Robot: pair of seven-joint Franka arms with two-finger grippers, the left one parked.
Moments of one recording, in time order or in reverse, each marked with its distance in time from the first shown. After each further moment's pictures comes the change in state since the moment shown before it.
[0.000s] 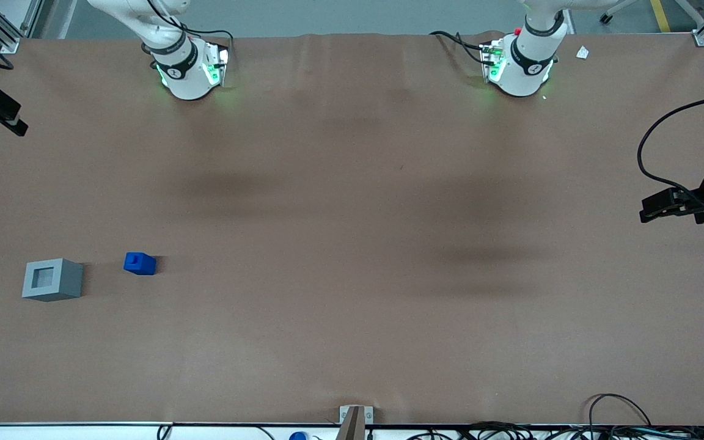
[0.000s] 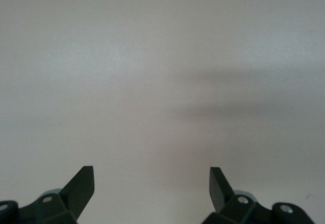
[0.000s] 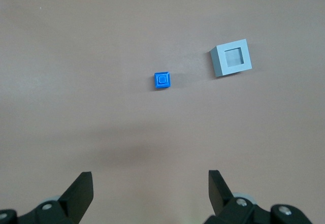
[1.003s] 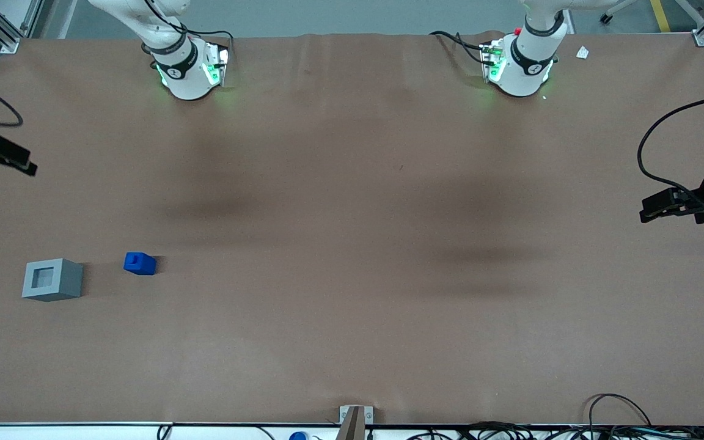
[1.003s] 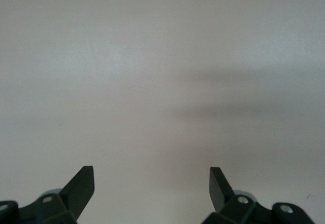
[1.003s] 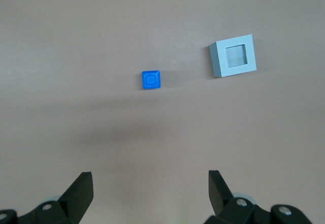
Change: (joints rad) arm -0.047 0.190 -0.018 -0.010 -0.002 0.094 -0.089
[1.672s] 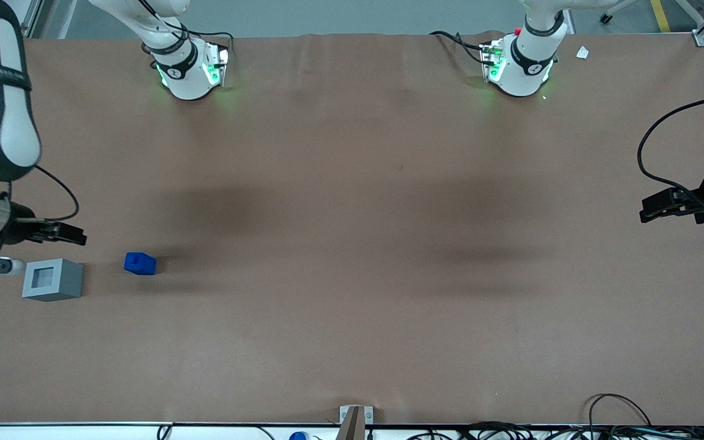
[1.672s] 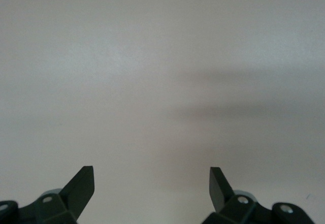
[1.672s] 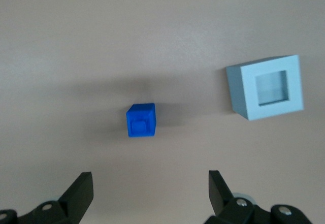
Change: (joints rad) arm -0.009 0.240 0.003 -0.124 0.001 0.362 -0.001
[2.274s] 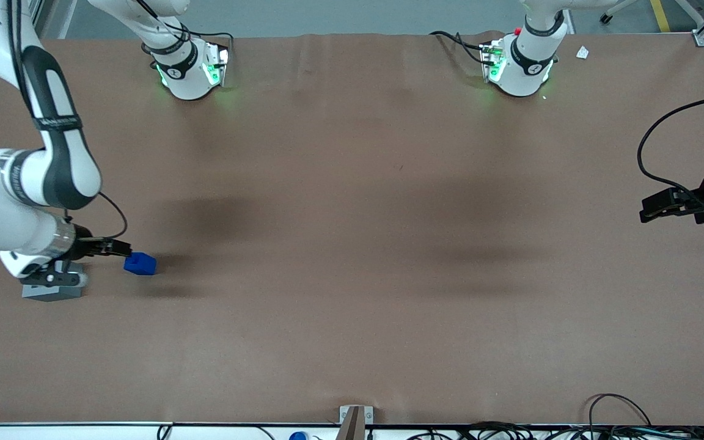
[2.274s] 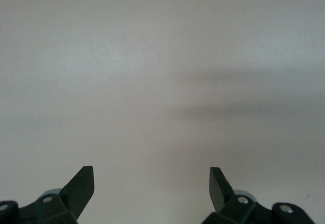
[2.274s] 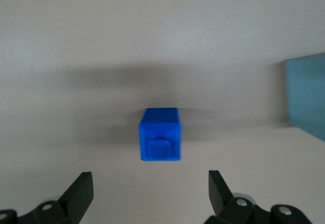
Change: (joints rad) arm 0.046 0.128 0.013 -0.117 0.016 0.199 0.000
